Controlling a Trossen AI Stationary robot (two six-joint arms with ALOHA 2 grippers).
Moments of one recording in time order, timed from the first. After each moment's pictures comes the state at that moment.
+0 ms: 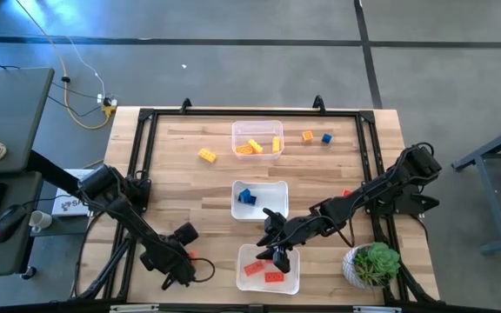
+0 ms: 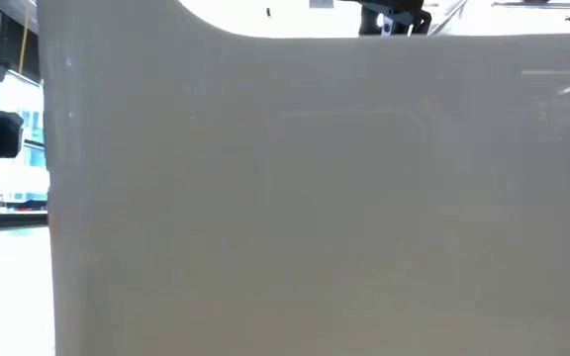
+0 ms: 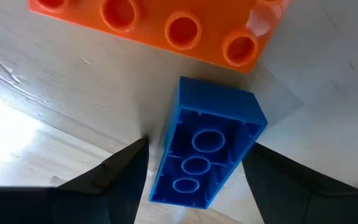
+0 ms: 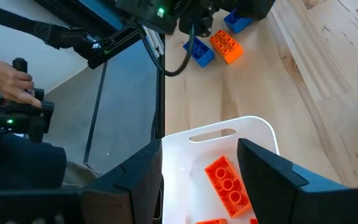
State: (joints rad) left arm -0.70 1.87 1.06 -1.07 -0.05 0.10; right arm 0.47 1.67 1.12 0.02 0.06 0.73
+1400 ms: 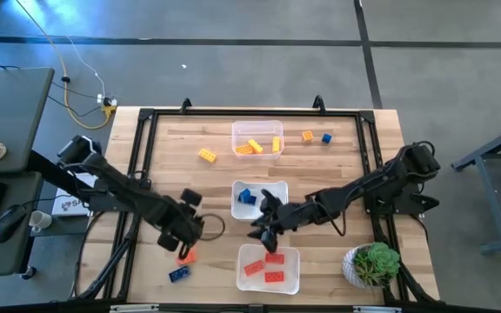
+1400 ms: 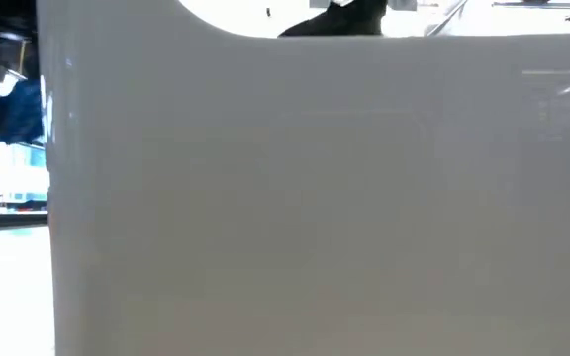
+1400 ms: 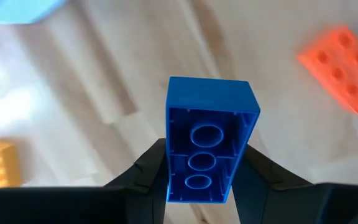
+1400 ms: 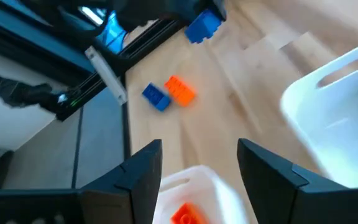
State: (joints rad) left arm -0.45 1.49 1.06 -1.09 -0.21 -0.10; right arm 0.37 1.67 1.12 0.03 0.15 0.80
